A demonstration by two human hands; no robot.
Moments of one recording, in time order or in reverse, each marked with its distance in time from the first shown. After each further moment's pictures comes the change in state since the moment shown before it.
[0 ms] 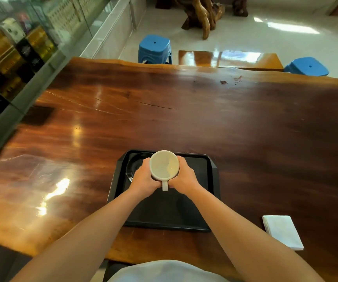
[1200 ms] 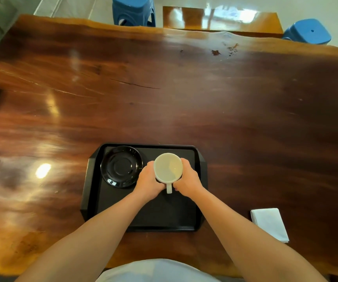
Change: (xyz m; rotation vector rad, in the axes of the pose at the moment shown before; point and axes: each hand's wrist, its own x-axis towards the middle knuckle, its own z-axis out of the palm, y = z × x) left_hand 0.063 -0.008 0.083 0.003 -0.130 -0.082; right_hand 0.048 0.069 -0.037 -0.105 -0.038 0.237
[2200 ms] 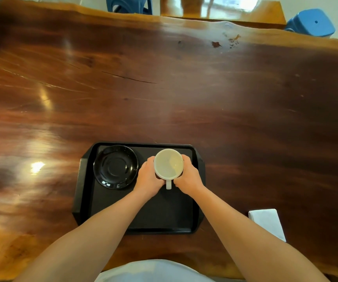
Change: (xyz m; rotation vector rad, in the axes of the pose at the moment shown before) left_hand 0.029 -0.004 0.018 -0.019 0.058 -0.003; right_hand 0.023 0.009 -0.008 0.003 0.059 -0.004
